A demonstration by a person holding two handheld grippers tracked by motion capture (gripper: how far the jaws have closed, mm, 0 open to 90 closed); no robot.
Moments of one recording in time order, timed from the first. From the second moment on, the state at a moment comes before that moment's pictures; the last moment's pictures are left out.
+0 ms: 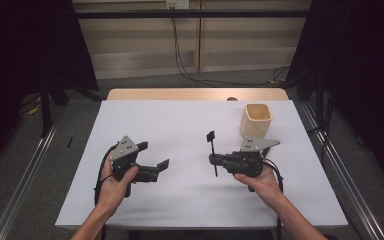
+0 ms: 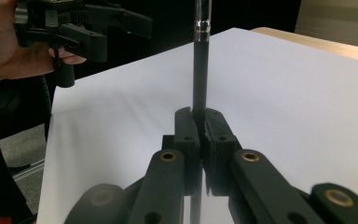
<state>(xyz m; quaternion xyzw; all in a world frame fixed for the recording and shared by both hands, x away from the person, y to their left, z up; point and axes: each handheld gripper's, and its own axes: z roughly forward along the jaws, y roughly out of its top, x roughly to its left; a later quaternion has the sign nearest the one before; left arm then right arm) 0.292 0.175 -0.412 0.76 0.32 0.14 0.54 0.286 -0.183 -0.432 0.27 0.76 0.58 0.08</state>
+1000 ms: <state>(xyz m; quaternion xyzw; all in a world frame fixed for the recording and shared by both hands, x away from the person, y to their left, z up) 0.261 0.238 -0.433 0.72 0.37 0.19 0.56 0.293 -0.230 -0.413 0.31 0.73 0.59 0.13</state>
